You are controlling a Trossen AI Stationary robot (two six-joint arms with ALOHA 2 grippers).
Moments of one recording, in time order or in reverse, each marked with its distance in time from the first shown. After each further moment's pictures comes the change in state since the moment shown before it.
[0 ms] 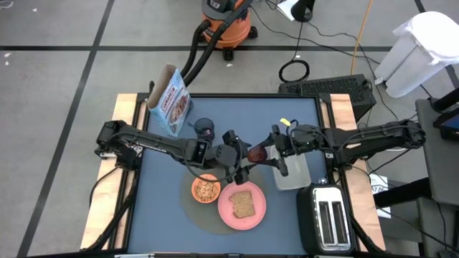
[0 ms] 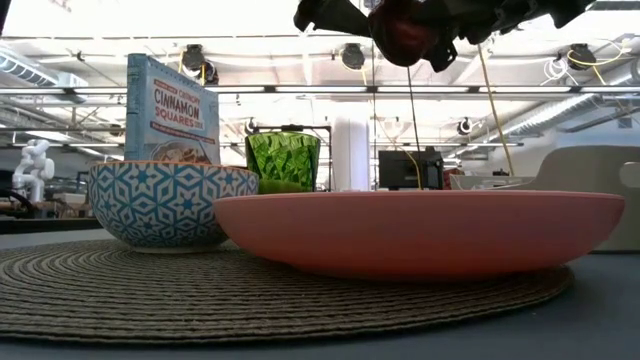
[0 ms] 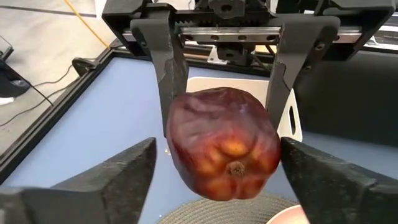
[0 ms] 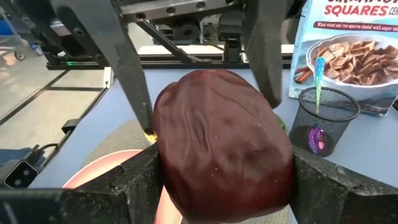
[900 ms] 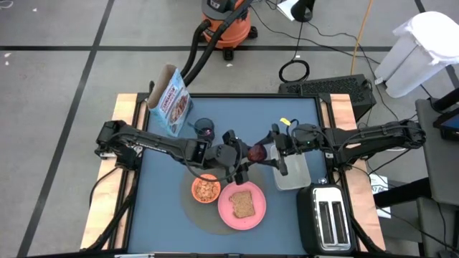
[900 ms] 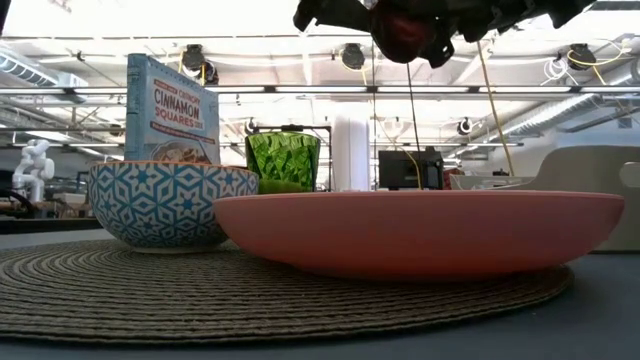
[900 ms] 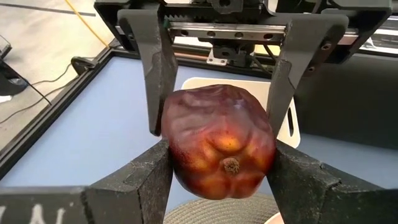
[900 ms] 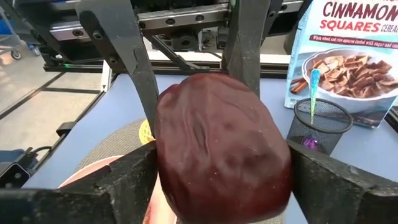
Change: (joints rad) left arm 0.003 0.000 0.000 0.003 0.000 -0.011; right arm 0.000 0.000 -0.001 0.033 0.001 -0.034
